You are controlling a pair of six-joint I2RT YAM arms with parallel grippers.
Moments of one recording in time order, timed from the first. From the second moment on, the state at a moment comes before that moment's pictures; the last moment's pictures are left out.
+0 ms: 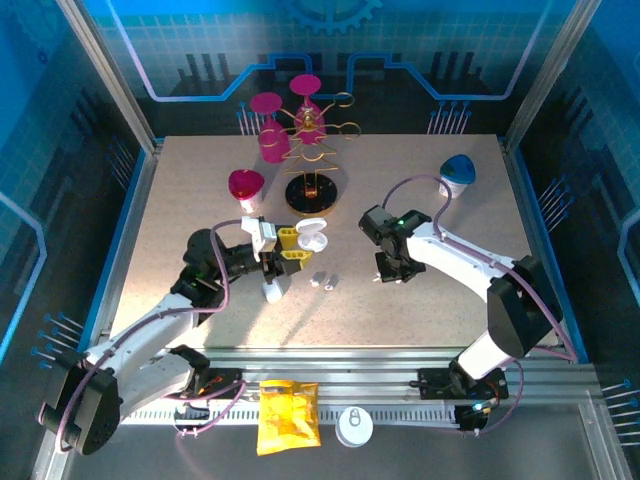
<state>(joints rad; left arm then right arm) -0.43 1.00 0.49 0.63 0.83 -0.09 0.62 1.57 1.14 -1.10 0.26 0.51</state>
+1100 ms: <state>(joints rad) -0.47 1.37 0.50 0.81 0.66 0.15 0.79 1.43 1.60 -1.14 0.06 0.45</state>
